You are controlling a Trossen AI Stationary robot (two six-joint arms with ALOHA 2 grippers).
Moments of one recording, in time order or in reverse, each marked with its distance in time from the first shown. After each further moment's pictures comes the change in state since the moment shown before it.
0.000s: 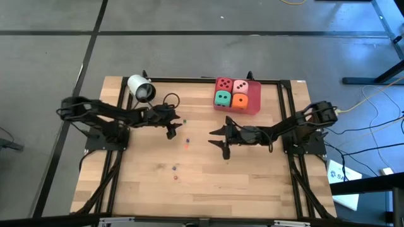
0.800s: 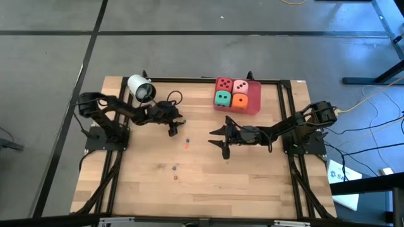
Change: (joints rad) left arm 0.125 0.234 0.000 0.219 0.144 0.150; right arm 0.001 0.009 0.000 0.001 0.000 0.008
